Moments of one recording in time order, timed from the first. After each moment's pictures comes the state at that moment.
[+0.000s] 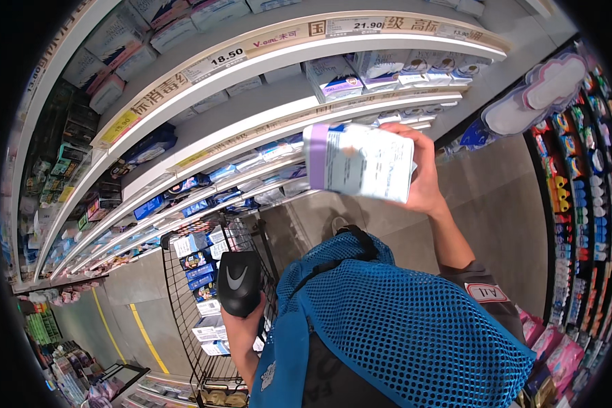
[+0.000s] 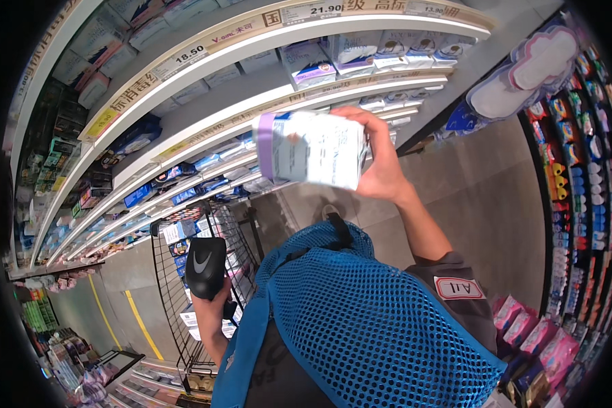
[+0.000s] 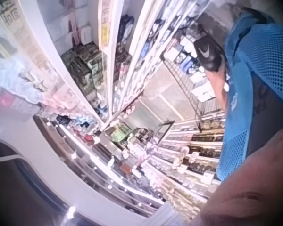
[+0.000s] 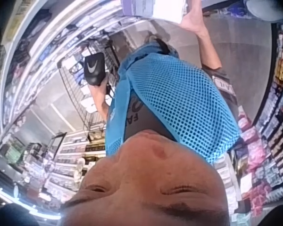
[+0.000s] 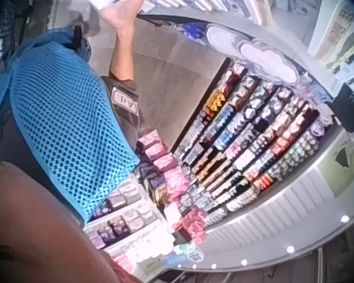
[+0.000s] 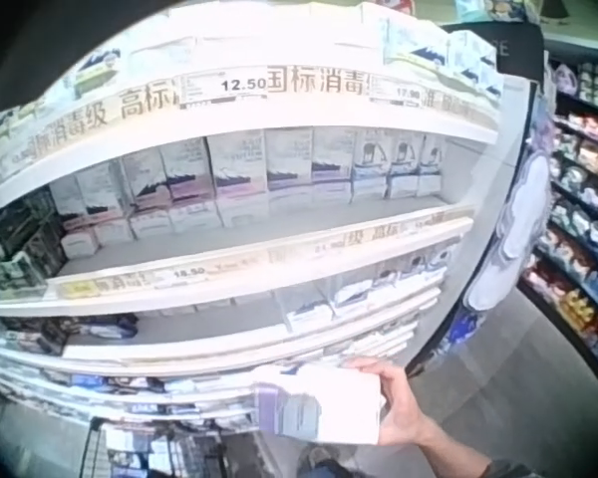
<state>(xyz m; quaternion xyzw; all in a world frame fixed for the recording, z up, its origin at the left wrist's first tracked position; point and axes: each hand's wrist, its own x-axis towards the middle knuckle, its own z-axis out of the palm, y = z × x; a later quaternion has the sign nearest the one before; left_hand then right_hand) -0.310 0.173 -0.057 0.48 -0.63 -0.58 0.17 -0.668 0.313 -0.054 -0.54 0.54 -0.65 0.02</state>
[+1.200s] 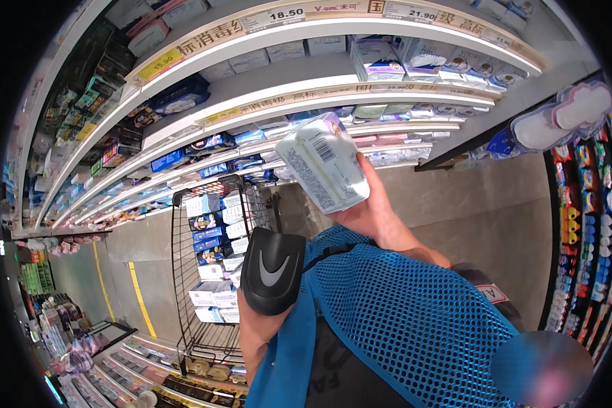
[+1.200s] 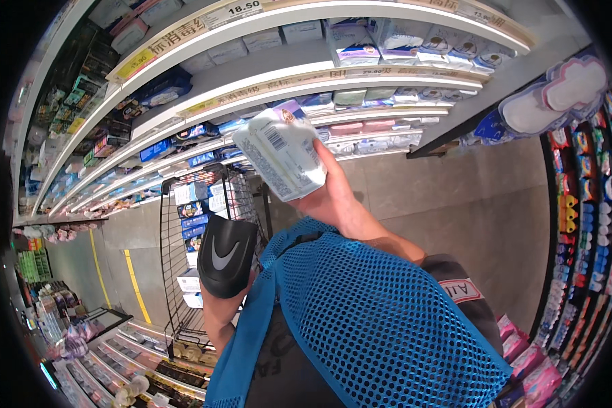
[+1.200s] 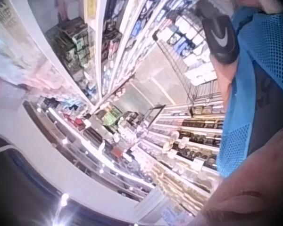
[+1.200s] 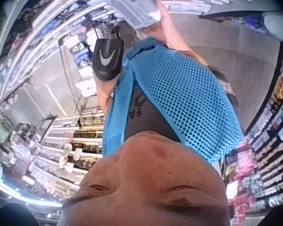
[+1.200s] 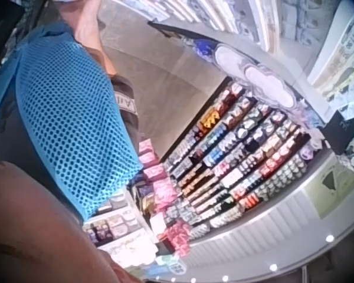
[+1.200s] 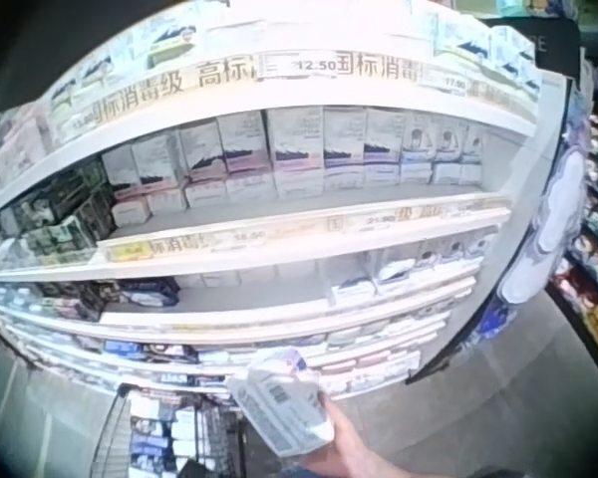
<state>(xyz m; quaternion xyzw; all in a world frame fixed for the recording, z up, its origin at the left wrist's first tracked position) -0.305 0.209 -0.011 0.40 -0.69 -0.57 0.19 -0.548 0.261 -0.075 0.07 0.20 -0.73 0.65</state>
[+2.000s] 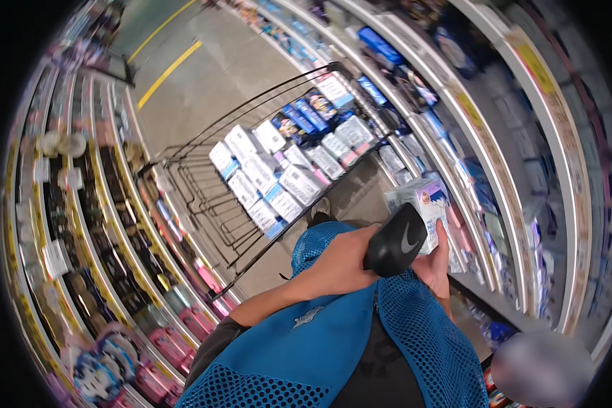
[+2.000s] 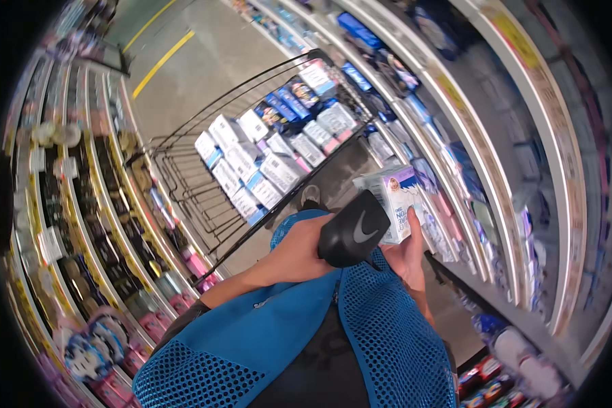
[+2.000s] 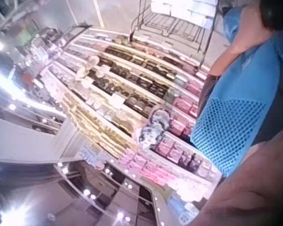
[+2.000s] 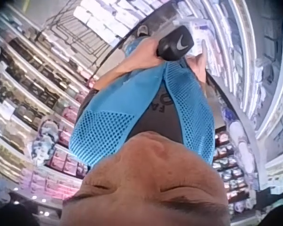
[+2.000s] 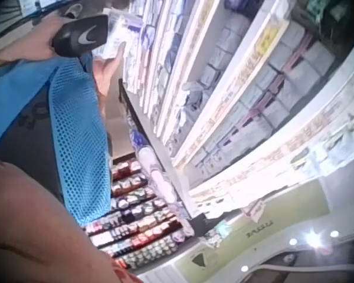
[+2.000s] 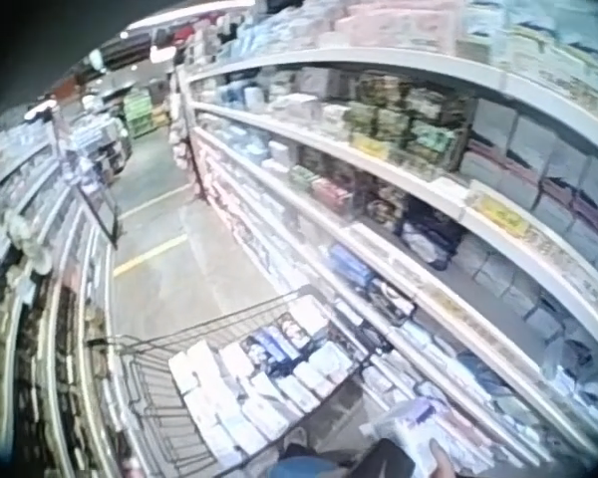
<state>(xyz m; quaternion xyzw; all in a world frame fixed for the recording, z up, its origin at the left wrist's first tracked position) -0.246 0.218 -0.048 0.45 -0.62 -0.56 0.31 -0.462 0.222 -0.115 0.05 0.43 -0.50 0.75</state>
